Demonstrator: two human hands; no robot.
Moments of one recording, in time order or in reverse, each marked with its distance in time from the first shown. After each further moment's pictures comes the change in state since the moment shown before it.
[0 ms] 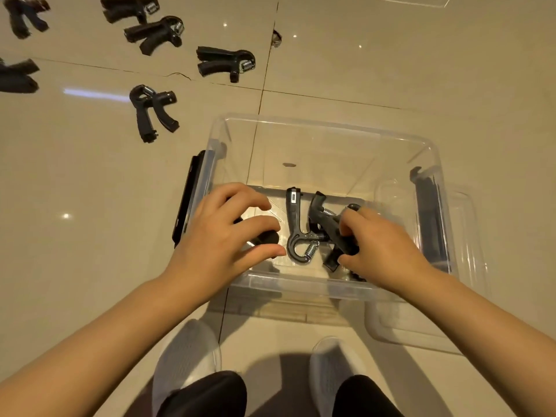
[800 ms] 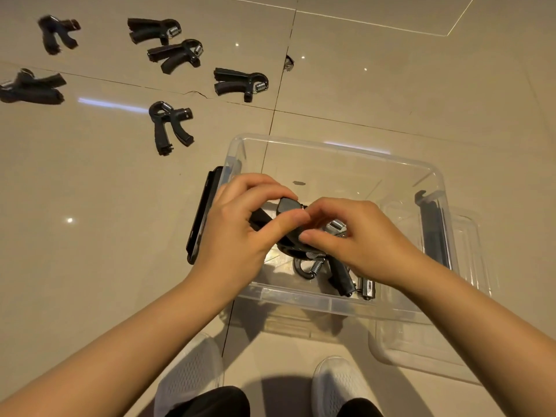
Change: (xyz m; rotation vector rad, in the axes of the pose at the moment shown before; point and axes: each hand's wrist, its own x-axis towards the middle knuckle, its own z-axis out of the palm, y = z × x) left_hand 0.028 0.026 -0.018 -0.514 0.259 -0.393; right_hand 0.013 -0.046 -0.043 0.594 0.085 -0.246
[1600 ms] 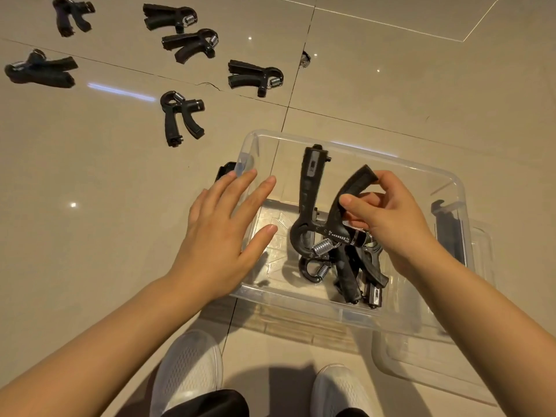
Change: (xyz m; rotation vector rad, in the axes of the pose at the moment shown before) left_hand -0.014 -0.056 -0.018 0.564 -0.154 0.047; right_hand 0.022 0.019 -0.003 0.623 0.291 0.325
